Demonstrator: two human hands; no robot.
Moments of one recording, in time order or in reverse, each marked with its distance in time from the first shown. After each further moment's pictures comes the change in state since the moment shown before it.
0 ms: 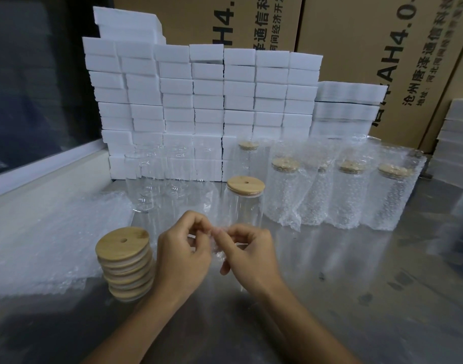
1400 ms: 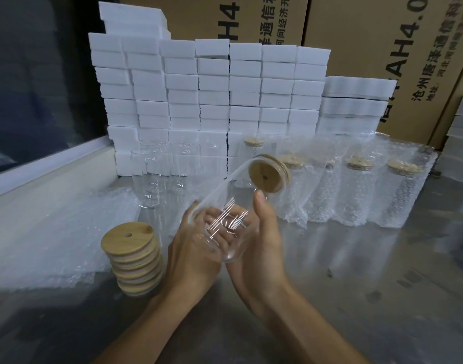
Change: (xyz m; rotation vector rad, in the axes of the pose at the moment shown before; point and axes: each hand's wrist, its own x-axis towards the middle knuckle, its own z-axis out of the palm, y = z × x) left_hand -0.005 -0.010 0.006 0.298 -0.117 -0.057; right_hand -0.012 -0.041 0.018 0.847 -0.153 0.264
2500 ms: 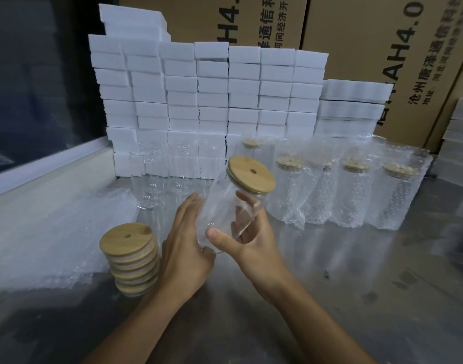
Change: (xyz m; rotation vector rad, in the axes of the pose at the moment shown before) left_hand 0.008 -0.017 -0.003 0.013 -0.035 0.089; right_hand 0.013 0.002 -0.039 -0.596 -0.110 -0.278
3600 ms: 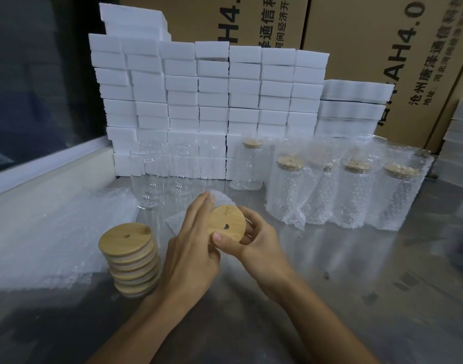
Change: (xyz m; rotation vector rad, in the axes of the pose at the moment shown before) left_hand -0.007 0.017 -0.003 0.055 -0.004 0.105; right_hand 0.003 0.003 -0.007 0.006 0.108 0.296
